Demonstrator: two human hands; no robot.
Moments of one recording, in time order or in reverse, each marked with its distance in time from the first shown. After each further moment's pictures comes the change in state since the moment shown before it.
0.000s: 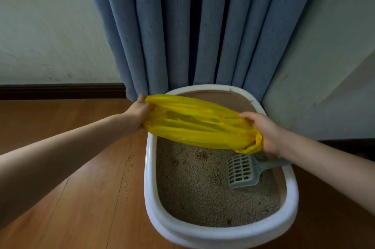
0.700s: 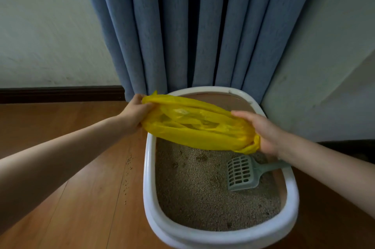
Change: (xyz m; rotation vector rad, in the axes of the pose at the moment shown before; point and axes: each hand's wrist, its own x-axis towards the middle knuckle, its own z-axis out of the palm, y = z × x) left_hand 0.005 0.003 0.002 -0.121 0.036 0.045; right_hand -0.003 -0.001 0.005 -0.021 -0.095 -0.077
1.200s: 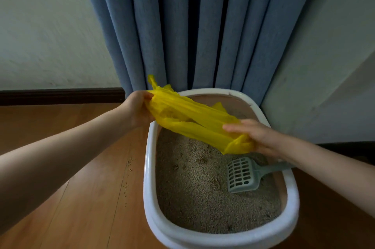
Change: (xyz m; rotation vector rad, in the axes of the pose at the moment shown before) left_hand -0.023 0.039 0.013 -0.433 -0.106 -0.161; right_hand 0.000 0.005 -0.004 -0.323 -0.105 -0.063
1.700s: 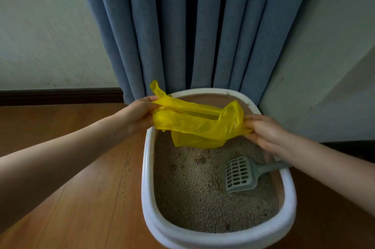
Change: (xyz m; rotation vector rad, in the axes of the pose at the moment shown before) left_hand 0.013 -0.015 -0.009 0.131 -0.137 0.004; right_hand 0.009 0.002 -0.009 0.386 0.436 -0.078
